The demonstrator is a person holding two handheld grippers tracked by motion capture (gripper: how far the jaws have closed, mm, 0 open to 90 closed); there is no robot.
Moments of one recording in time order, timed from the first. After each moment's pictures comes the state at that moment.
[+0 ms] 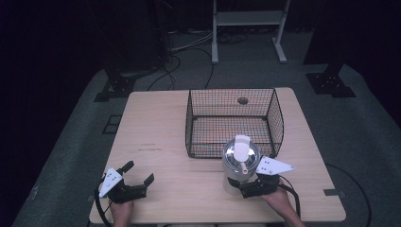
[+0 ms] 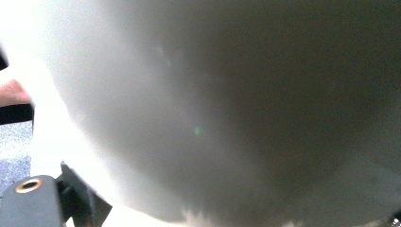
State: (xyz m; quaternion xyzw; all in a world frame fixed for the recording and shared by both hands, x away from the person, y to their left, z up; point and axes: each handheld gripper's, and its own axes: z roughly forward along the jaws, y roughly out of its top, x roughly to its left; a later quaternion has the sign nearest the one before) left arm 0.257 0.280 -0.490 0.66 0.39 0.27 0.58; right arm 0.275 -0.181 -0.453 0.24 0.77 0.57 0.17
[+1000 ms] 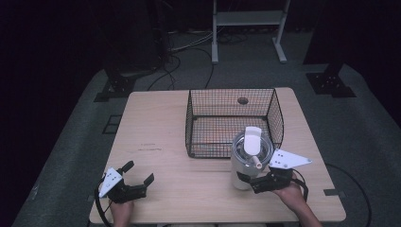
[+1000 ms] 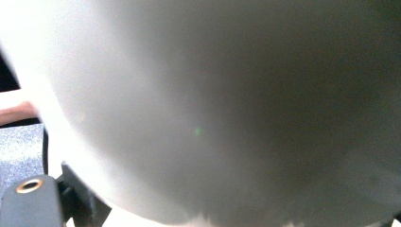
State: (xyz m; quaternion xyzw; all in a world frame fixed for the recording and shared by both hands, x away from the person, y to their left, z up) left arm 0.257 0.280 -0.490 0.66 0.39 0.27 0.58; right arm 0.272 -0.204 -0.409 0.22 0.77 0.58 0.18
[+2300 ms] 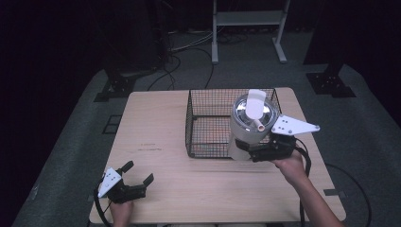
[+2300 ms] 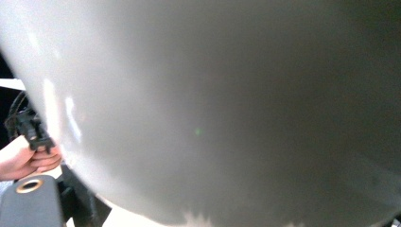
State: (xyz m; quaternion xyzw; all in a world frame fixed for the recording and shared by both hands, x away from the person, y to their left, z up) left arm 0.257 0.282 -0.490 0.66 0.39 0.27 0.58; right arm 0.307 -0.196 -0.324 0.23 0.74 0.60 0.21
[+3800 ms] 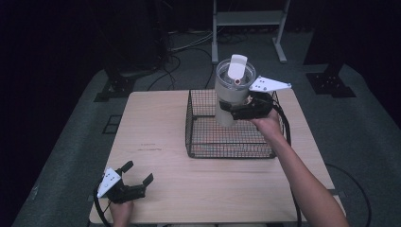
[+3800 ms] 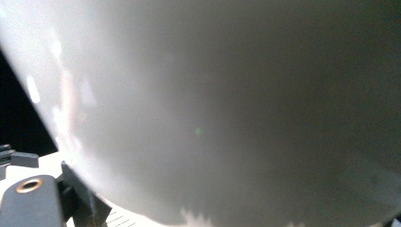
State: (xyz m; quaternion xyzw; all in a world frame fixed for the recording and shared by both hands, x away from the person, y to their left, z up) left arm 0.257 0.283 -0.490 0.66 0.39 0.27 0.59; right arm 0.410 -0.161 -0.300 0.25 0.73 0.60 0.22
